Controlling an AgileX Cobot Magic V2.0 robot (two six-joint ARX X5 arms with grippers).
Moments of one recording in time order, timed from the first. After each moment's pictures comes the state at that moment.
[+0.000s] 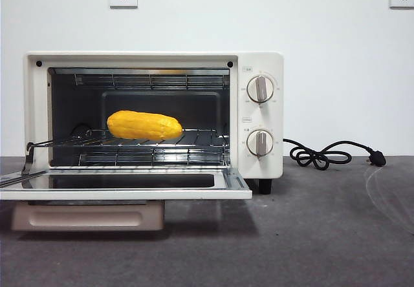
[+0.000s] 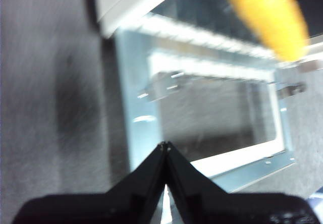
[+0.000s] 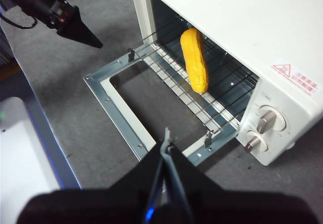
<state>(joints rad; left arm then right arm) 0.31 1.31 0.74 -0.64 0.76 0.04 0.62 1.08 1.27 -0.84 -0.30 -0.19</state>
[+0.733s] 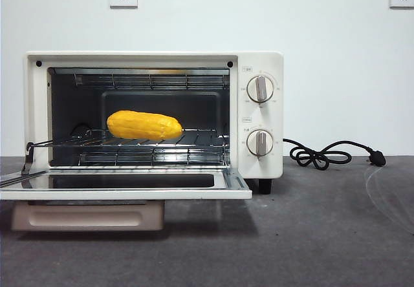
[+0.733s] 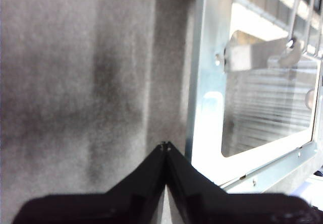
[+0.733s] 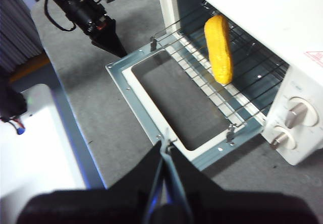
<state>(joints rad) 0.31 1.54 0.74 -0.66 0.76 0.07 0.55 1.08 1.22 -0.85 -0.47 -0.25</state>
